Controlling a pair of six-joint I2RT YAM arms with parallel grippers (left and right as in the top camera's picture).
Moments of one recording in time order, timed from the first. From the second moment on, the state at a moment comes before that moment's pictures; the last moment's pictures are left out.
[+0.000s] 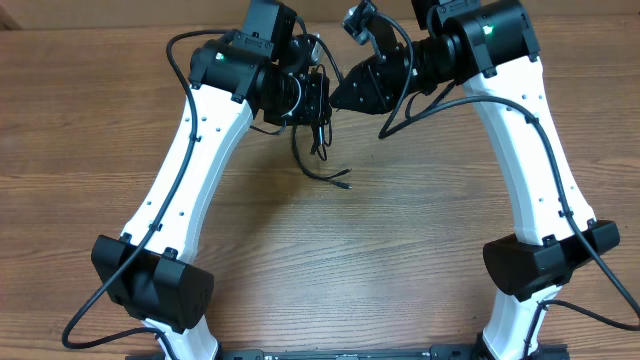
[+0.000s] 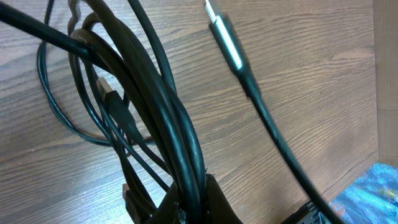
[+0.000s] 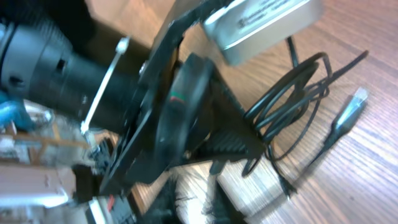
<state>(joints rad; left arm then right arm) -0.36 1.88 1.96 -1.17 0.44 -0.32 0.35 2.01 2.37 -1.47 -0.74 -0.22</state>
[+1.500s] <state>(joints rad) -0.12 1.88 2.45 -1.23 0.65 -0.10 0.05 2.01 2.37 -1.24 -0.27 0.10</state>
